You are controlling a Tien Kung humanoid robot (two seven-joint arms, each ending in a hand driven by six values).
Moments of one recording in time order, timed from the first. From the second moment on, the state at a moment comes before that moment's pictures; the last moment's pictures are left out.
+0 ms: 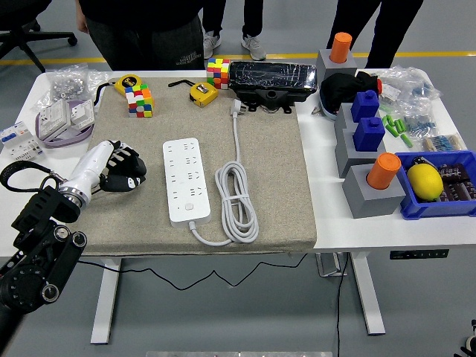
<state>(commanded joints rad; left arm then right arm) -0.29 0.11 -1.38 -1.12 2.07 0.04 0.06 0.19 -0.09 1.89 0.18 -1.20 -0.15 -0.16</state>
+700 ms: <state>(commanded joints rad) -0.31 0.15 -1.21 -1.39 2.05 0.00 0.10 0.19 -0.09 1.89 0.18 -1.20 -0.15 -0.16</state>
